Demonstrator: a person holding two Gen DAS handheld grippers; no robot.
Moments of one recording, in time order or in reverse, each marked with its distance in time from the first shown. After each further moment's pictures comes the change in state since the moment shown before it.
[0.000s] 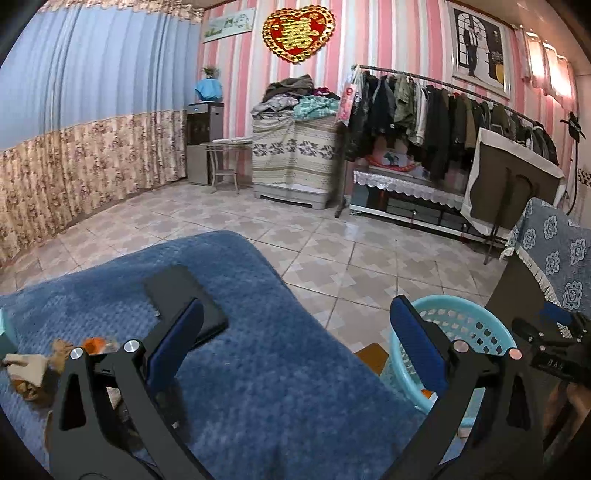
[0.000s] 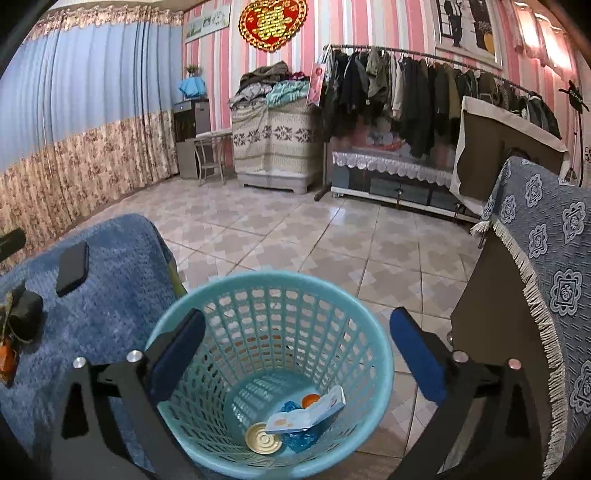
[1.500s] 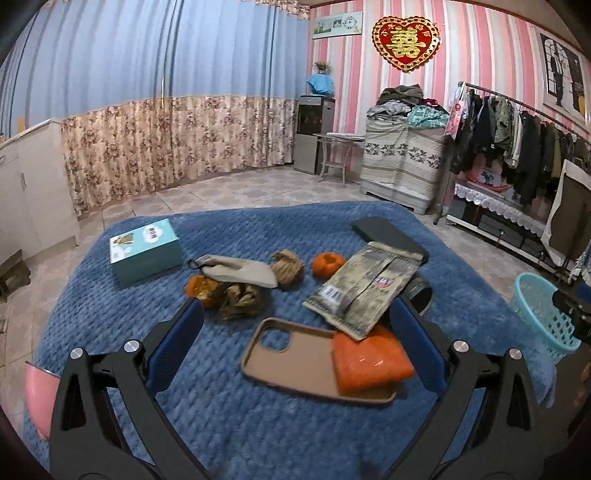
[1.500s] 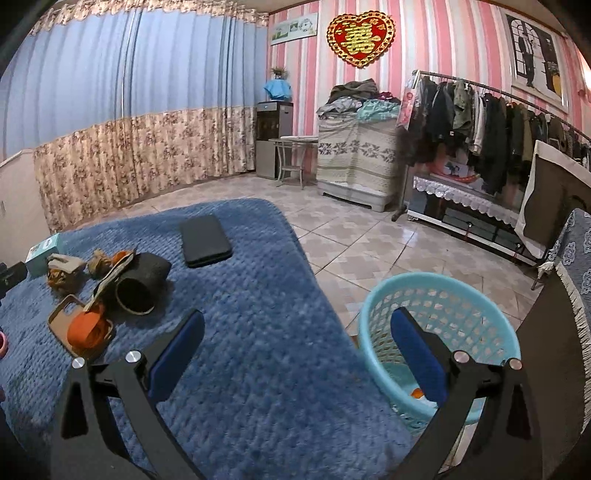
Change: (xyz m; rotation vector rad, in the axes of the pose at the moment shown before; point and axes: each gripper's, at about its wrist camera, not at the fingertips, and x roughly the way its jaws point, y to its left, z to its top) left arm -0.147 0.208 -0.101 -0.168 0.009 0.343; right arm -0.066 0.177 -0.041 -0.177 -0.042 0.227
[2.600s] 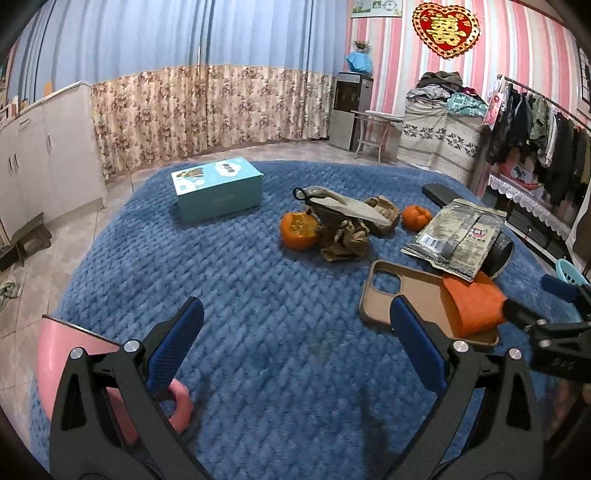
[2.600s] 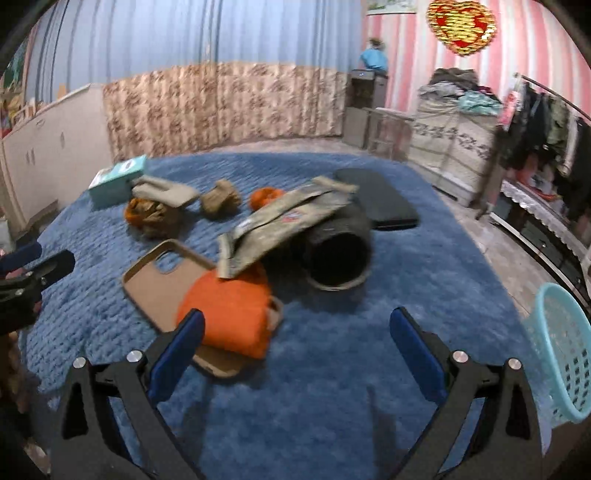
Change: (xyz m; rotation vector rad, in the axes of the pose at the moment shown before) left arm 0.021 0.088 -0.049 -0.088 0.097 0.097; right arm 0.047 0.191 -0.033 -0.217 0.153 0.255
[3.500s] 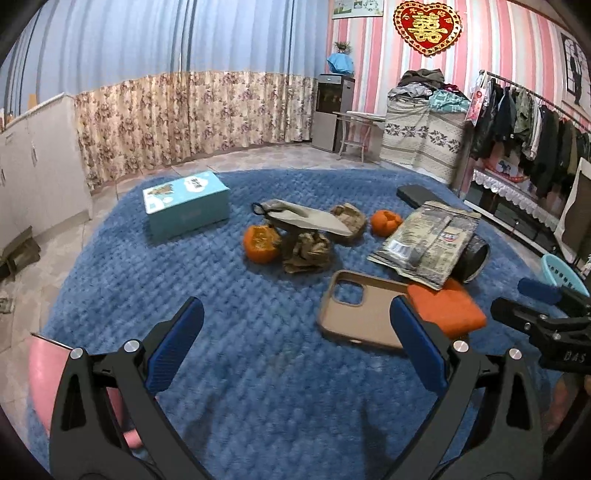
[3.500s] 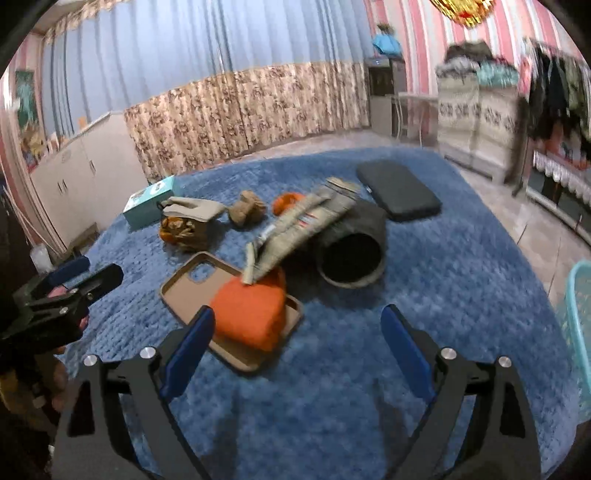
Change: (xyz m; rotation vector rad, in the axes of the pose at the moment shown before) left arm -0.006 -0.028 0.007 0.050 -0.013 -0.043; right arm -0.013 -0.022 0.001 0.094 -0.004 0.180
